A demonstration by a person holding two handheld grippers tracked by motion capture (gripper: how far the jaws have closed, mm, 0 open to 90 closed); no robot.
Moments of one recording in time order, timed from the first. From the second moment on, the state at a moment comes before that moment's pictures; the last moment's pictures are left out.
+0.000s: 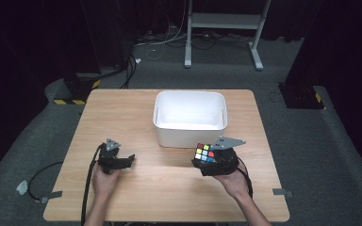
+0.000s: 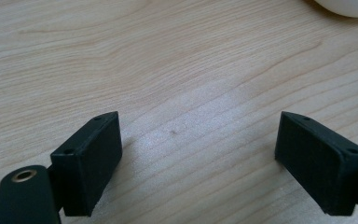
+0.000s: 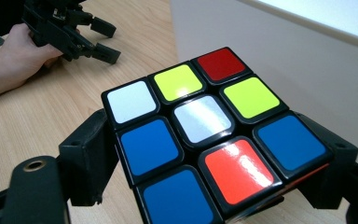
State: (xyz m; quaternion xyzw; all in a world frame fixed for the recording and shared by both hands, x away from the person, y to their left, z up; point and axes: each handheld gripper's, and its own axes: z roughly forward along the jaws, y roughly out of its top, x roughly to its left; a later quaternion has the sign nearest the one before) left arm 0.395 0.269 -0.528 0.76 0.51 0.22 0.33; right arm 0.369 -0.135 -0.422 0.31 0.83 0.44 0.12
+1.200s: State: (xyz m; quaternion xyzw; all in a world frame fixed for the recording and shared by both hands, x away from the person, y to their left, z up) left arm 0.395 0.269 -0.528 0.76 0.52 0.22 0.33; right arm 0.375 -0.136 -0.391 0.30 0.83 0.46 0.11
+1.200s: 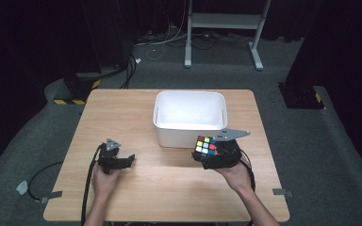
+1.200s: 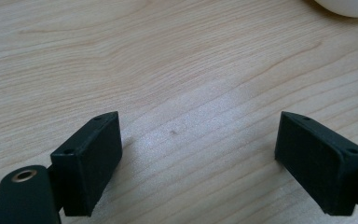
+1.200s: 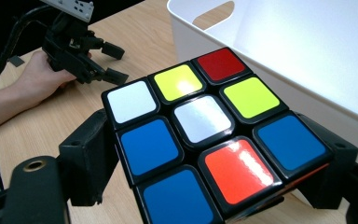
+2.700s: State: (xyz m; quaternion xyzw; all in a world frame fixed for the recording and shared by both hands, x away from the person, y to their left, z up) left arm 0.395 0.269 -0.528 0.76 0.52 0.22 0.33; right arm 0.387 -0.133 -0.355 0.29 0.82 0.47 0.13
